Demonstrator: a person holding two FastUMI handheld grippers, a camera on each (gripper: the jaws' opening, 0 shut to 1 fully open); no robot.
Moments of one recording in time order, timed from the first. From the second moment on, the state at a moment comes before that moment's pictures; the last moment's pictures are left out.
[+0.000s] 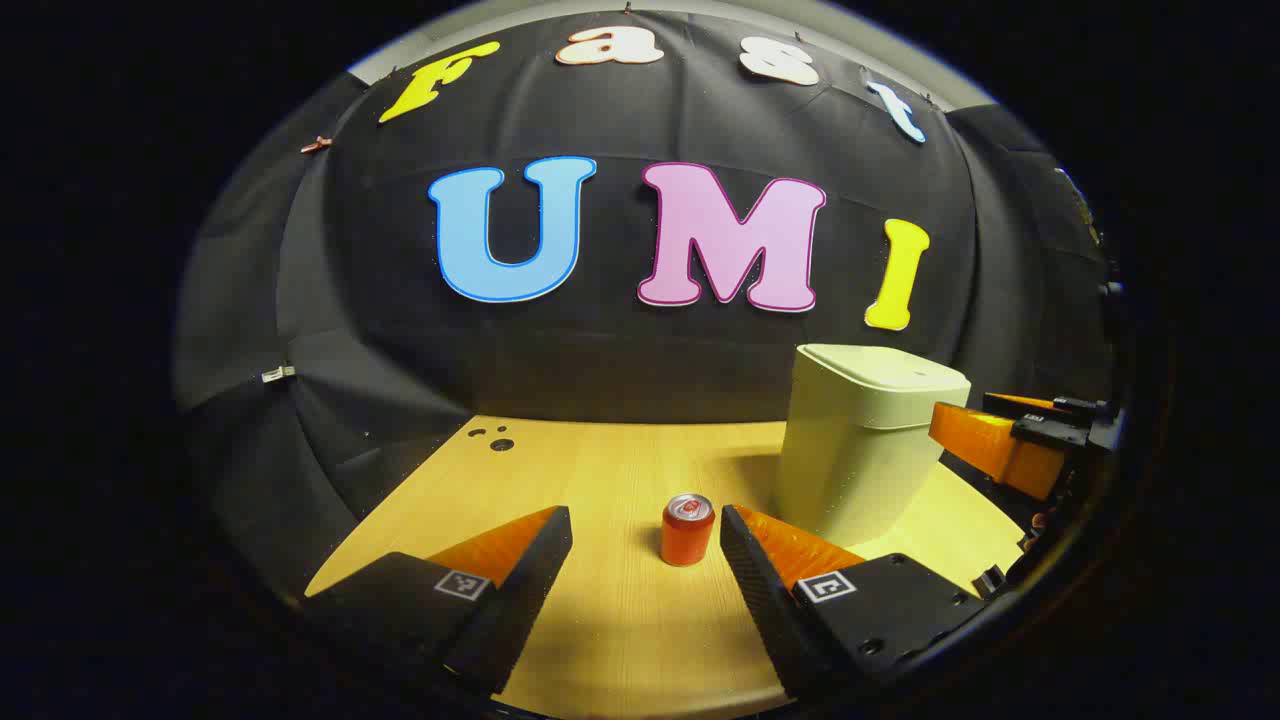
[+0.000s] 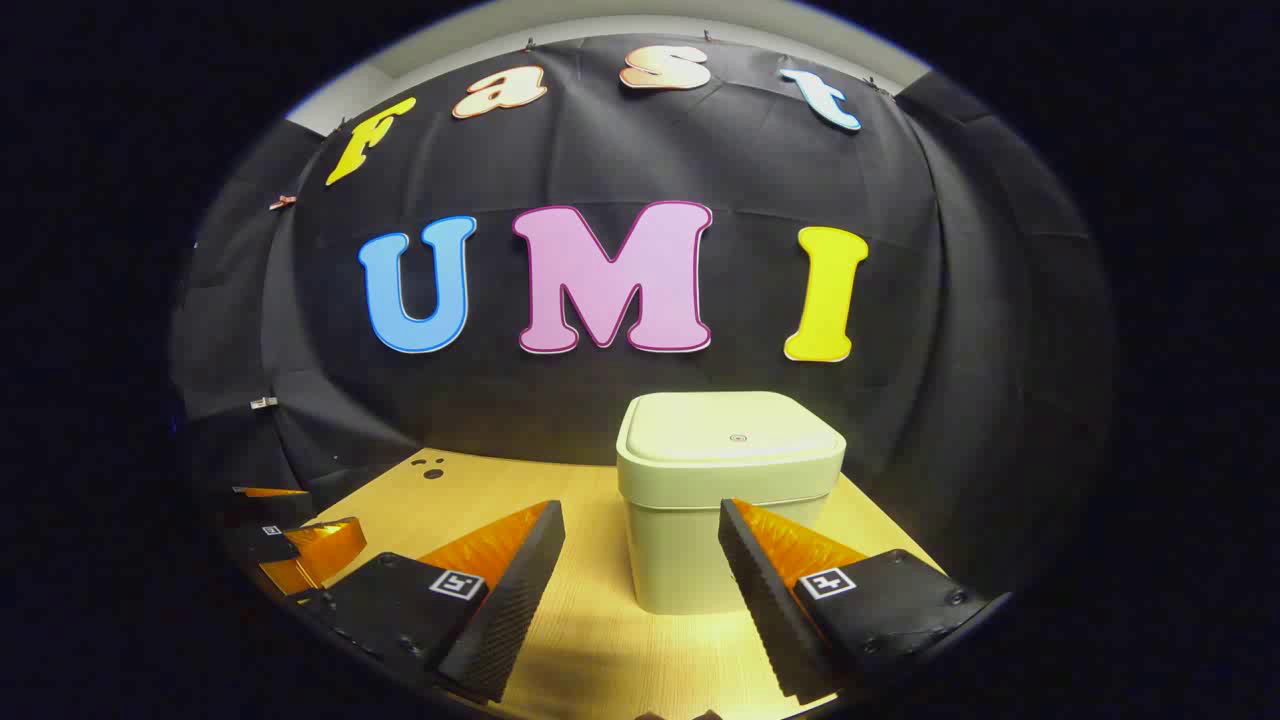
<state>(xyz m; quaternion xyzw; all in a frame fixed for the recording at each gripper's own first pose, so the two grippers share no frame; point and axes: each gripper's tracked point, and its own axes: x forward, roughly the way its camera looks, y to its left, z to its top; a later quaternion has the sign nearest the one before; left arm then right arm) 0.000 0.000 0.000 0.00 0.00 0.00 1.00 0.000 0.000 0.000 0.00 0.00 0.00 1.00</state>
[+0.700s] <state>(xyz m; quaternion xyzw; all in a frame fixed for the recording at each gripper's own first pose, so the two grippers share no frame) 0.002 -0.002 -0.002 0.01 0.00 0.01 1.00 0.011 -0.010 -0.009 0.02 0.02 0.00 1.00</state>
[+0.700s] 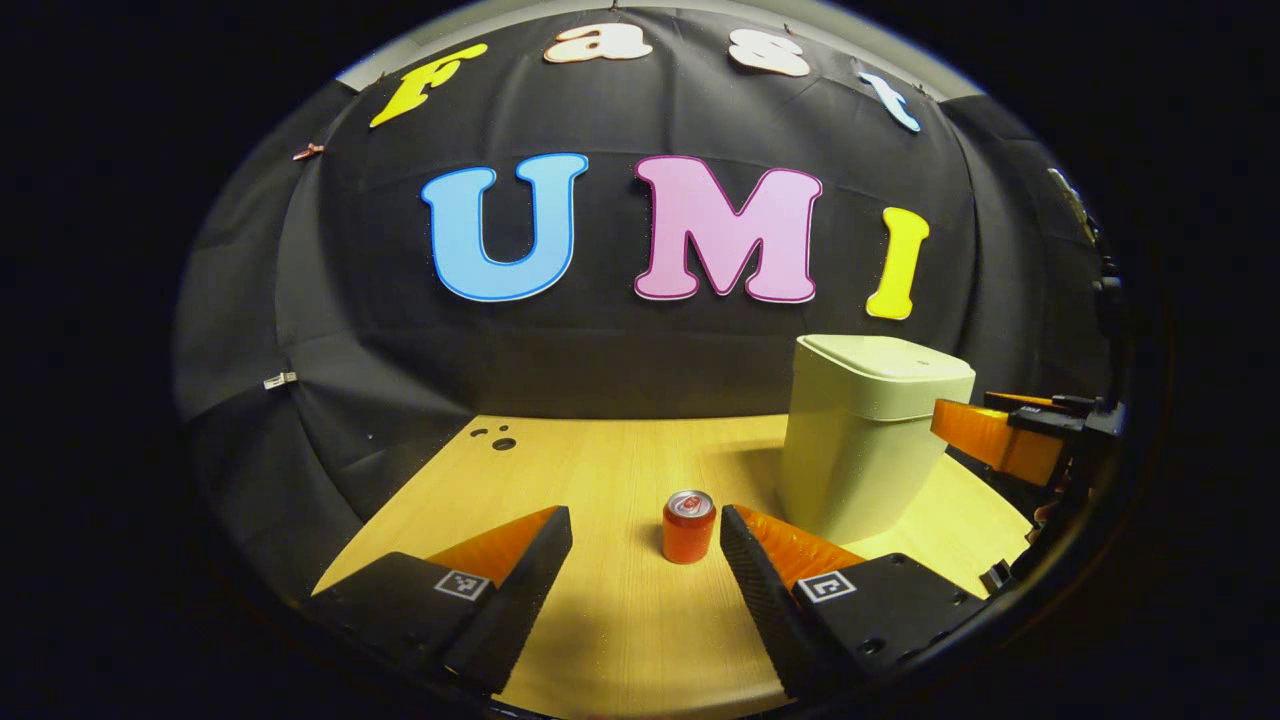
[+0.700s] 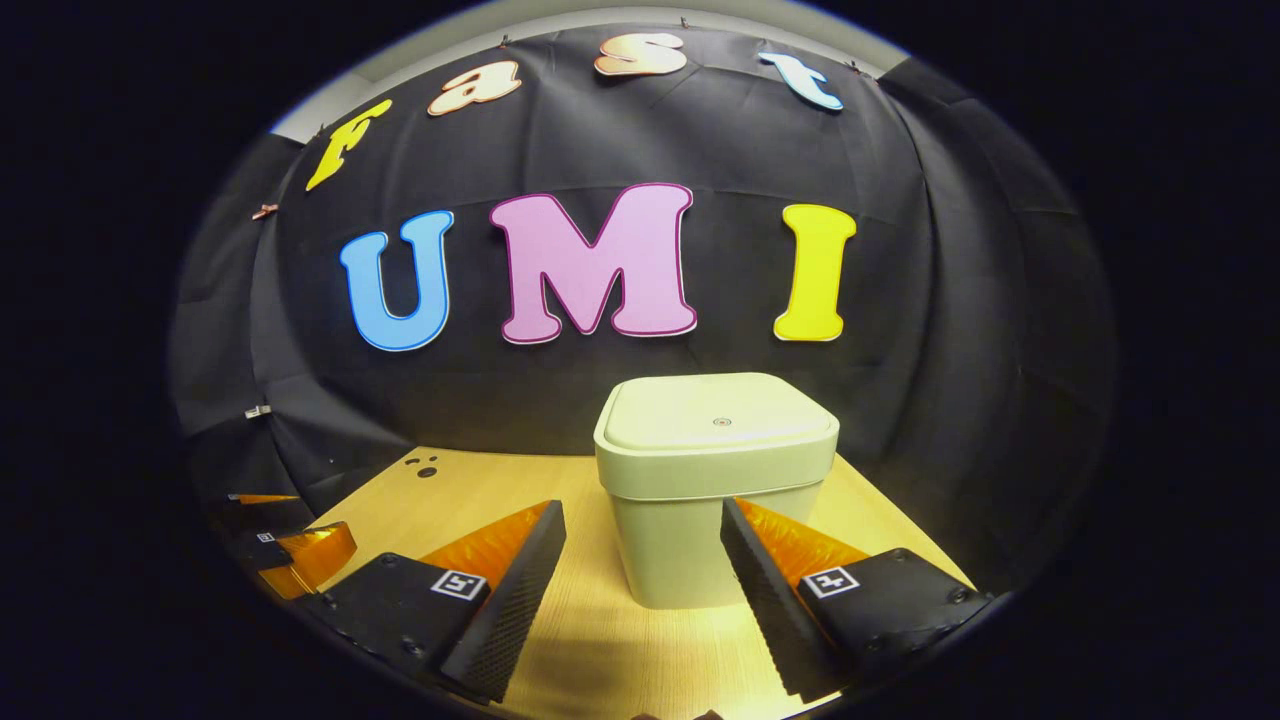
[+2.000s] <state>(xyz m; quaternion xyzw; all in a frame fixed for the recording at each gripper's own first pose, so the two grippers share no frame) 0.023 0.000 -0.011 0.00 0.01 0.00 1.00 0.024 0.017 -0.025 0.00 0.06 0.04 1.00</state>
